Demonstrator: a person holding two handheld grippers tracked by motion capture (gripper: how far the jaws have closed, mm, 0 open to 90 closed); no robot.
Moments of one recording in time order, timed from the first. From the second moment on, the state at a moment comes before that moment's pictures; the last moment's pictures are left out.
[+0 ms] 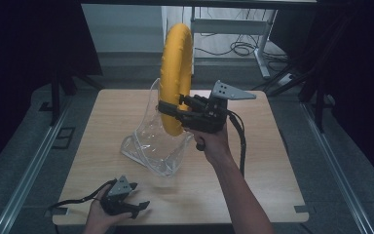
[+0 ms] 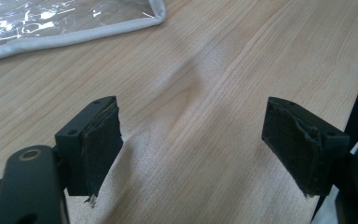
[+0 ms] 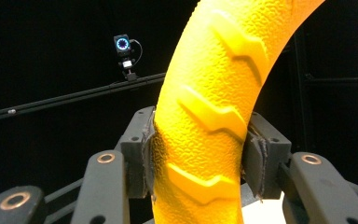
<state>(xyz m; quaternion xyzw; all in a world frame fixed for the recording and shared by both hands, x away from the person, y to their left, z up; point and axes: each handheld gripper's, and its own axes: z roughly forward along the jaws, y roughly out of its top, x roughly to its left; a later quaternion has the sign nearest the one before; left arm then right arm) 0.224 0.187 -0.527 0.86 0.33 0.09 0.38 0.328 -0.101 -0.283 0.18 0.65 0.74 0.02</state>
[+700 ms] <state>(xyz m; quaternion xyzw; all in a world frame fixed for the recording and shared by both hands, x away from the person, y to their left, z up) 0.223 0.187 -0.528 0.86 0.32 0.09 0.38 0.328 -0.080 -0.291 0.17 0.66 0.74 0.00</state>
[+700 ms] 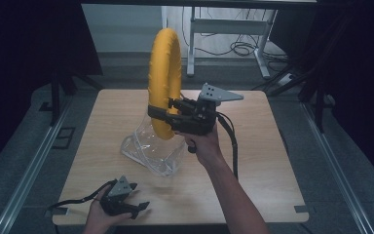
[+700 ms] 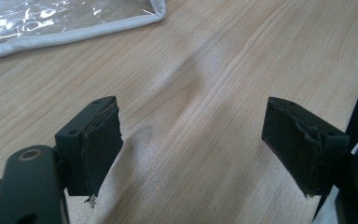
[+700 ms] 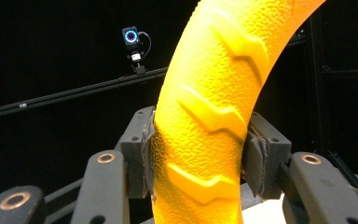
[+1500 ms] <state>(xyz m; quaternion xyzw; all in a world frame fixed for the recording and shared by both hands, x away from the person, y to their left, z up) 0.223 0.186 -0.529 0.86 0.32 0.09 0.38 0.334 -0.063 -0.318 0.18 0.68 0.72 -0.03</state>
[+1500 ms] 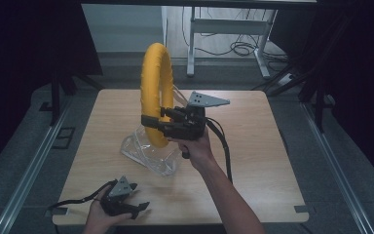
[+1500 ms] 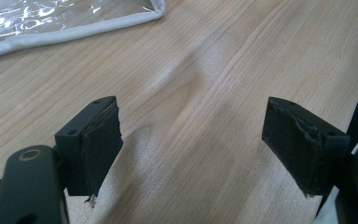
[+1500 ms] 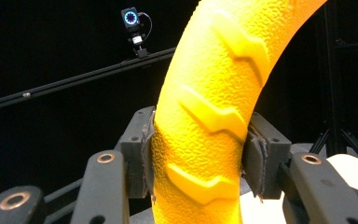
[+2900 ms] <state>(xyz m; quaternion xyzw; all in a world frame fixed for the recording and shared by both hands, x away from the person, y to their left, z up) 0.223 0.185 -0.531 0.87 0.32 0.09 0.37 0.350 -0.060 -0.380 0.22 0.69 0.69 -0.07</state>
